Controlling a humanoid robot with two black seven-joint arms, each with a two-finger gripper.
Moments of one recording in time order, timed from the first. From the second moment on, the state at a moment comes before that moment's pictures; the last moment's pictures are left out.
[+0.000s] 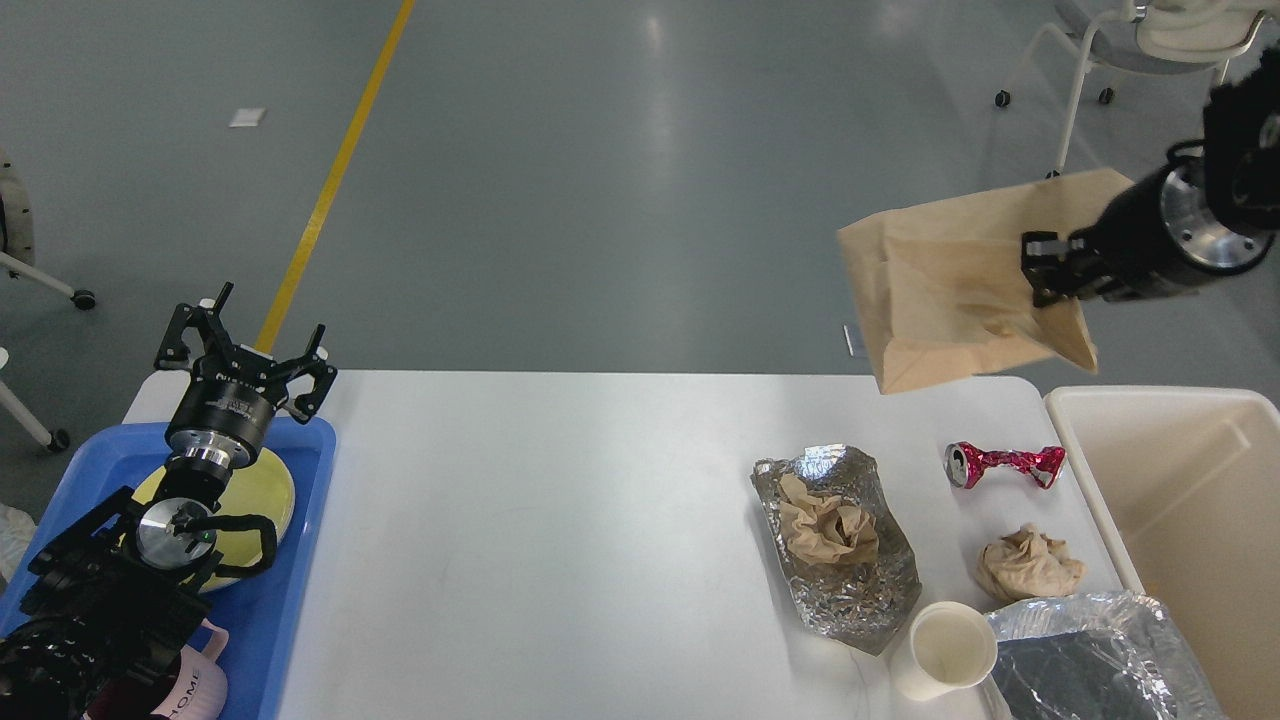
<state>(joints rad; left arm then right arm) -0.63 0.24 -1.00 -0.31 -0.12 -0.65 -0.26 2.14 -0.26 -1.71 1.33 0.02 0.35 0.26</state>
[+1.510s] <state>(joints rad) -0.63 0.23 -1.00 -0.31 -0.12 -0.65 -0.26 0.77 -0.58 -1.22 0.16 0.39 0.16 0.16</state>
